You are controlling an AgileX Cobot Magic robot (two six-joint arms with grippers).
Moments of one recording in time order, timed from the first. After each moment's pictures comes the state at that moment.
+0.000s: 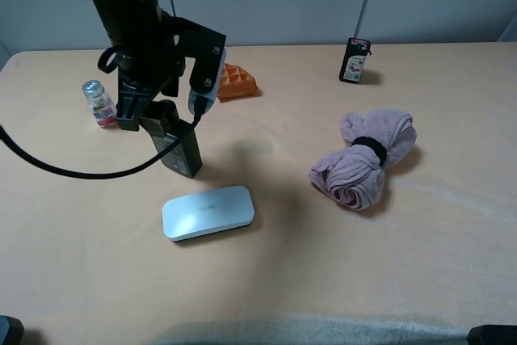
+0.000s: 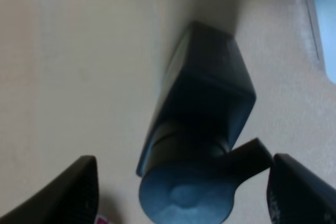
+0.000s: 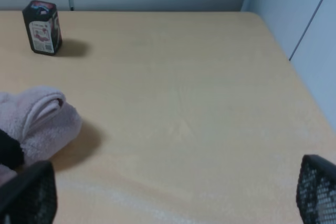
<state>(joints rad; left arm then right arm) -0.61 1.81 -1.26 0.15 0.93 1.03 -0.11 -0.01 -0.50 0.01 1.03 -0.10</state>
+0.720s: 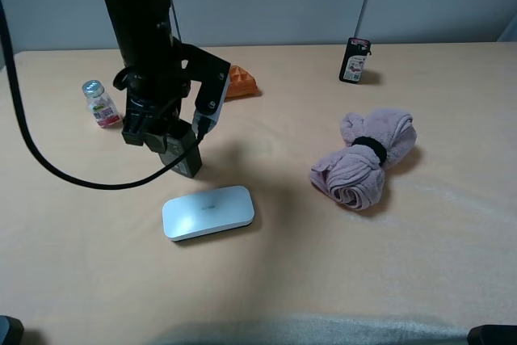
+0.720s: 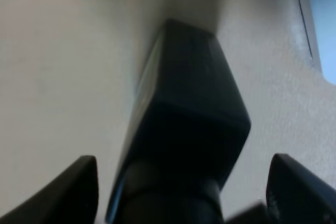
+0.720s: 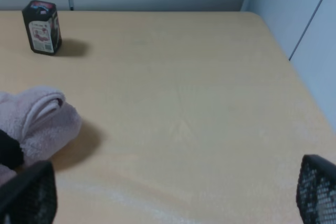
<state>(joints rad) -0.61 1.90 -1.26 0.15 0.94 1.06 -0.11 -0.01 -0.50 0.01 1.03 -0.10</state>
